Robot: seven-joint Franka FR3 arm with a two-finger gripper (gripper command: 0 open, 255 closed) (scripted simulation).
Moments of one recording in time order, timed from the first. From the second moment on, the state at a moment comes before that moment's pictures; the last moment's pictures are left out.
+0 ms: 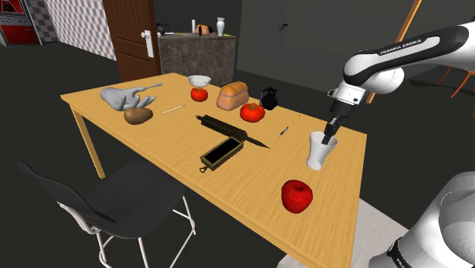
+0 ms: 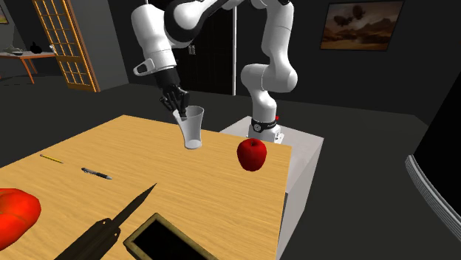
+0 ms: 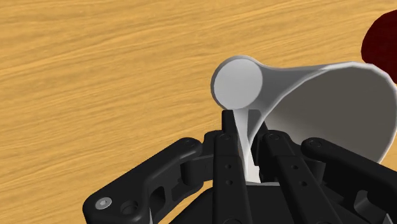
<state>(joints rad) 0.04 -0.30 -0.48 -2.43 0.14 1.99 -0.61</state>
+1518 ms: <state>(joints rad) 0.12 -0.26 -0.37 -2.16 0.20 1.80 -0.43</state>
